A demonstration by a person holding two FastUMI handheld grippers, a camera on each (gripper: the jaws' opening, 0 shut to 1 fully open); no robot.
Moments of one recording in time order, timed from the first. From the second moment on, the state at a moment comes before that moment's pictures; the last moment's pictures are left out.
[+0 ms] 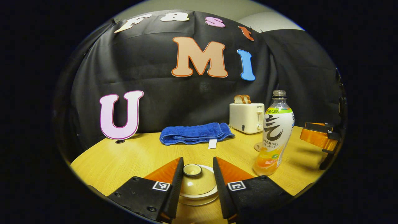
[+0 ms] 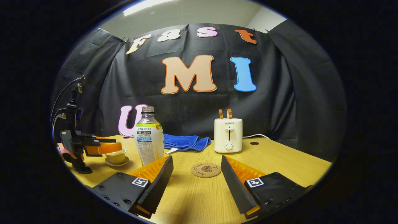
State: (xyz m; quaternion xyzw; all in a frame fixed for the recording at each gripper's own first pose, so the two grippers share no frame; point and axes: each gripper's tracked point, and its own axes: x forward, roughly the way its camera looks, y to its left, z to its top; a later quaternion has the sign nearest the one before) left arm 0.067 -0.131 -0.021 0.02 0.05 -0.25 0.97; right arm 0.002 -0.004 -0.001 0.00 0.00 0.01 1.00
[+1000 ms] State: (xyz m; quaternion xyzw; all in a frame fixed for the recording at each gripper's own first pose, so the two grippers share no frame) left arm 0.066 -0.113 -0.007 -0.01 0.01 -0.21 0.98; right arm 0.001 0.001 -0.002 0.00 0.00 0.02 1.00
